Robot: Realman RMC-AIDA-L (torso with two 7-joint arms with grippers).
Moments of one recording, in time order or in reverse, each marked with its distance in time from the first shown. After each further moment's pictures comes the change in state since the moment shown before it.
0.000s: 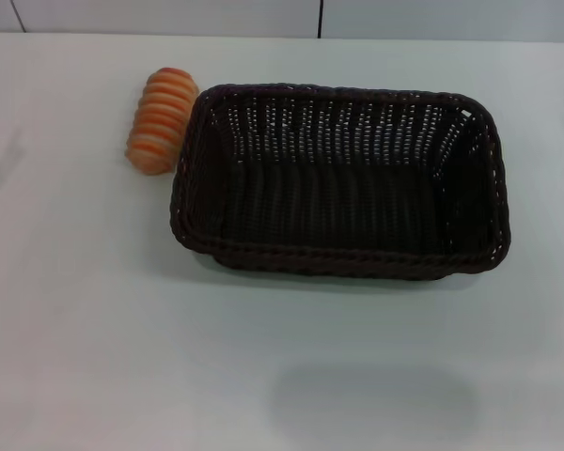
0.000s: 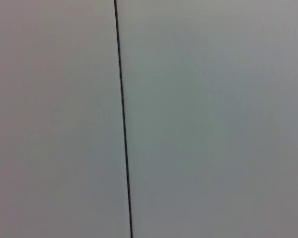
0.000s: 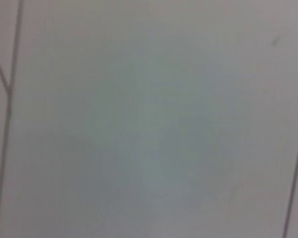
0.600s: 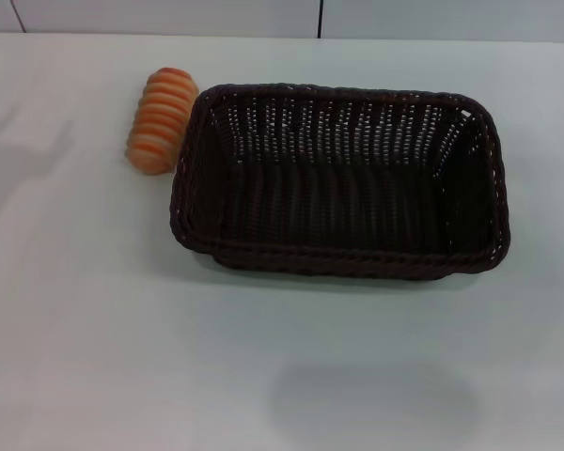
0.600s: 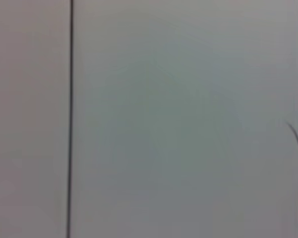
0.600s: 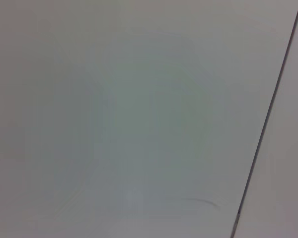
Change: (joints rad) left arm 0.007 0.001 0.012 0.344 0.422 -0.016 -0.607; right arm 0.022 -0.005 -0.037 -0.197 0.304 -0.139 -0.421
